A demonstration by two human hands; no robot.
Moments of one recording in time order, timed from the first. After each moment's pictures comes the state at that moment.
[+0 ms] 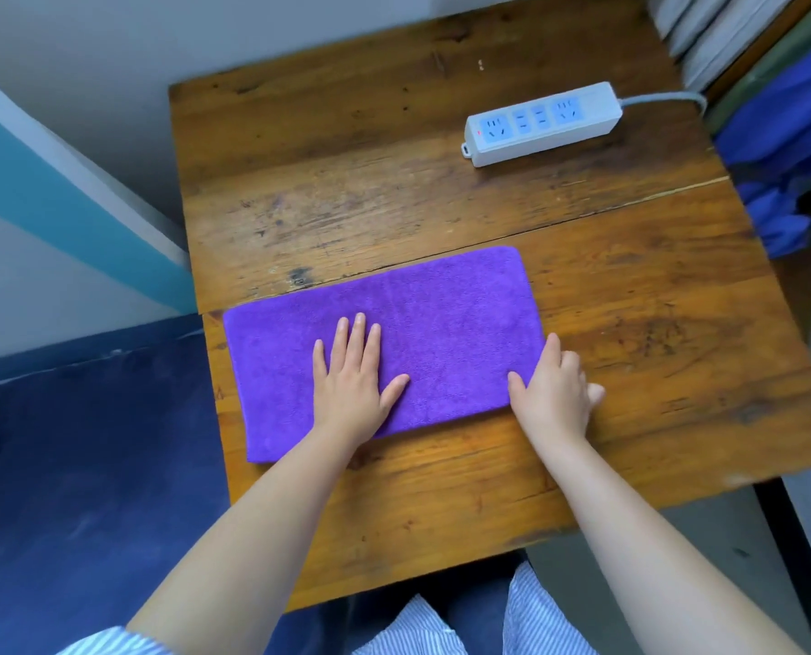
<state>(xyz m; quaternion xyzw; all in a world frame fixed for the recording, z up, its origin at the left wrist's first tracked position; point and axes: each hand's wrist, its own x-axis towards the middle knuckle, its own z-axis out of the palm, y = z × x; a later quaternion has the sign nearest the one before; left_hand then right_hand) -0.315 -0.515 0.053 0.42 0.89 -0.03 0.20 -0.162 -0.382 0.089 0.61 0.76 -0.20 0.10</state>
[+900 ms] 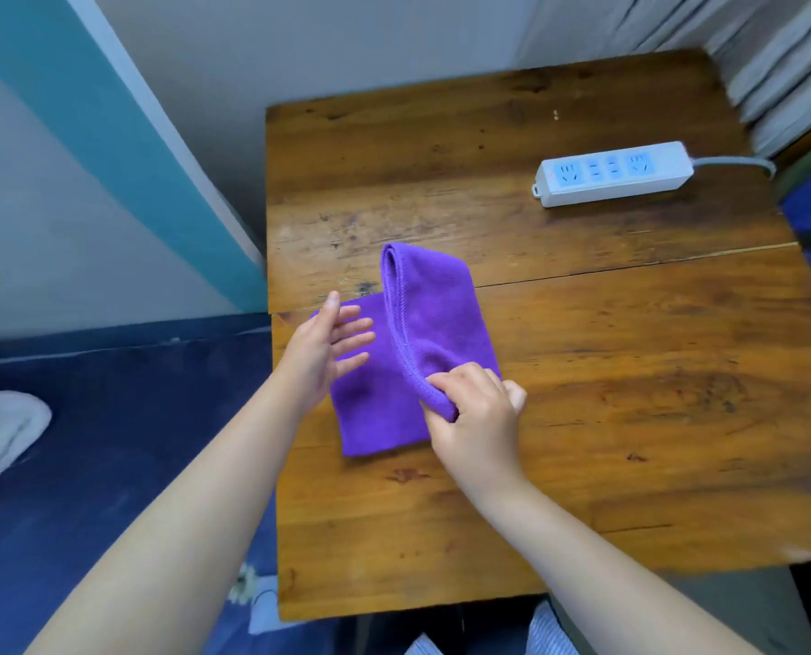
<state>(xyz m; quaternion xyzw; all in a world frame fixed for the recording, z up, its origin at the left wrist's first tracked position) -0.402 -0.529 0.123 -0.08 0.66 0.60 0.45 -0.245 -0.469 0.145 0.35 0.87 -0.28 -0.20</state>
